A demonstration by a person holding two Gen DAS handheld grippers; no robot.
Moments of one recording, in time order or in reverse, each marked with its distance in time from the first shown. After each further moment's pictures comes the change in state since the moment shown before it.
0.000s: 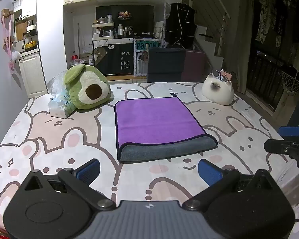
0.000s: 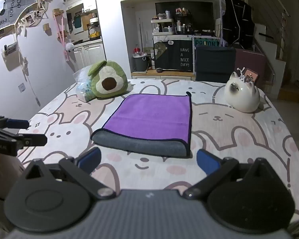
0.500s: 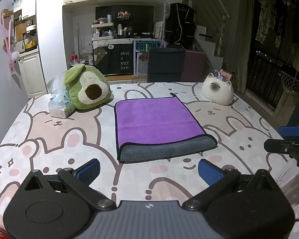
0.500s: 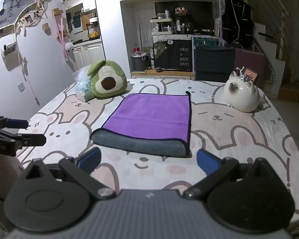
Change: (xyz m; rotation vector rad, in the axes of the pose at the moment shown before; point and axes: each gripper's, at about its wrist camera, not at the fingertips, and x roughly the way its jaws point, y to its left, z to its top) left arm 0.000 0.000 0.000 0.004 -0.002 0.002; right arm 0.000 0.000 0.000 0.001 -0.001 -0.002
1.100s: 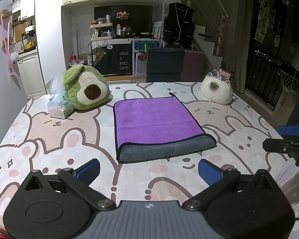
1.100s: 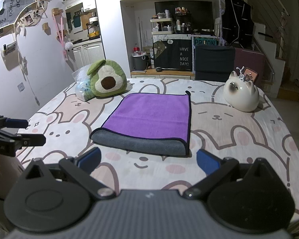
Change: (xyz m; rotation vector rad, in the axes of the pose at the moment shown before) left arm 0.000 0.000 0.000 0.001 0.000 -0.002; right arm 0.000 -0.001 0.000 -0.001 0.002 -0.001
